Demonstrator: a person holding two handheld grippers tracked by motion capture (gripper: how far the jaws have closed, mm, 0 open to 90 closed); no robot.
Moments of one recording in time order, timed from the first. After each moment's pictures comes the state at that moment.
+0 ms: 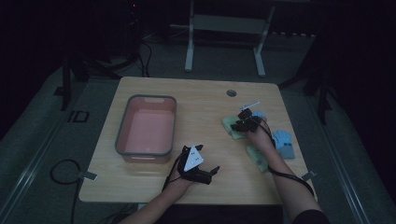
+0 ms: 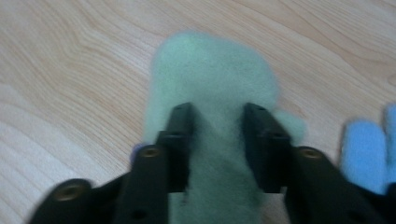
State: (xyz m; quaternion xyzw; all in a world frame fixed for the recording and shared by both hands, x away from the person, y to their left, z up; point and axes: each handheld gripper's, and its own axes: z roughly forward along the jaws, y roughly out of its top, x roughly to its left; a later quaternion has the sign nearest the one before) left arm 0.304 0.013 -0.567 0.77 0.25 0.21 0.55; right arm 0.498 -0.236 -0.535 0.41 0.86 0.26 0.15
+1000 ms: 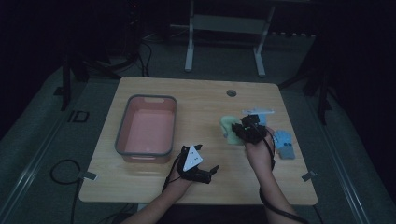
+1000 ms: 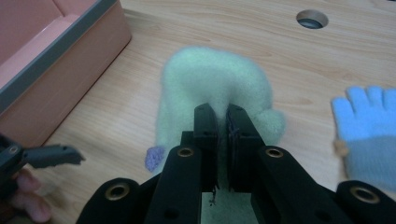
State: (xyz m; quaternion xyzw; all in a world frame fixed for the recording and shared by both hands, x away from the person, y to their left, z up) left arm 0.304 0.015 -0.568 0.76 0.26 0.21 0.56; right arm 0.371 -0.200 -0.437 0.49 0.77 0.35 0.20
